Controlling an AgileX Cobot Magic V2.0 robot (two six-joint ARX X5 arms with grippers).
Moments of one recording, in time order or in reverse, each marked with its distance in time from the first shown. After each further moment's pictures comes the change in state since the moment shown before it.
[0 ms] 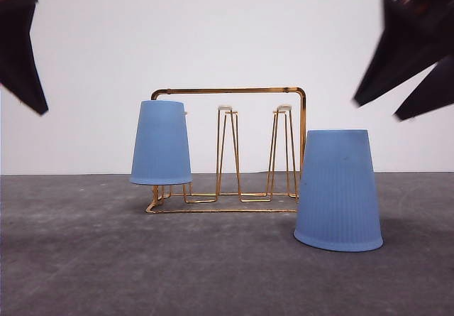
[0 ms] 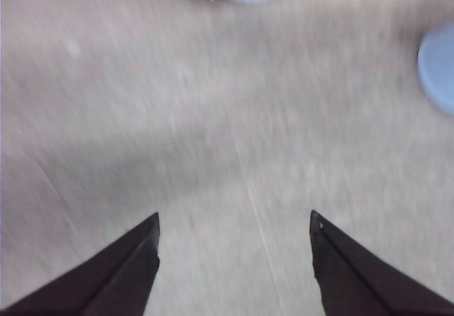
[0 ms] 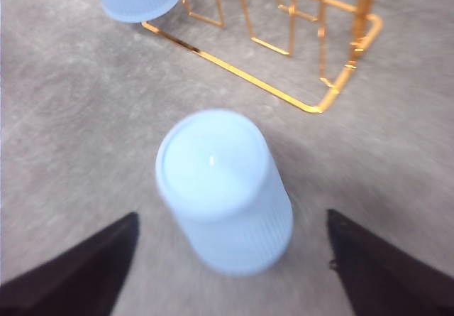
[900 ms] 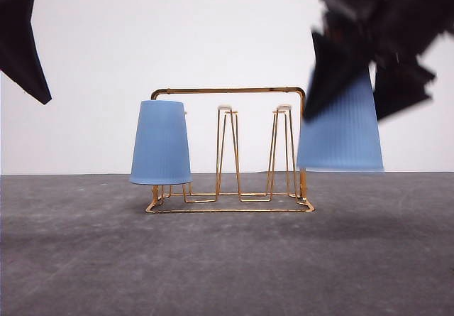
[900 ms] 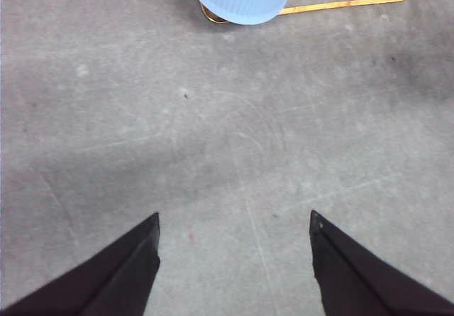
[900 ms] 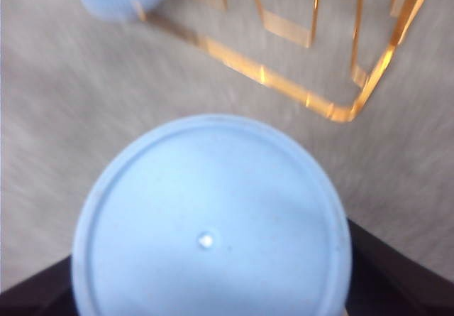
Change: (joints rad) left_arx 0.000 -0.008 0.000 0.008 -0.009 -0.013; right_arx 0.073 0.263 0.340 -0.234 0.056 0.109
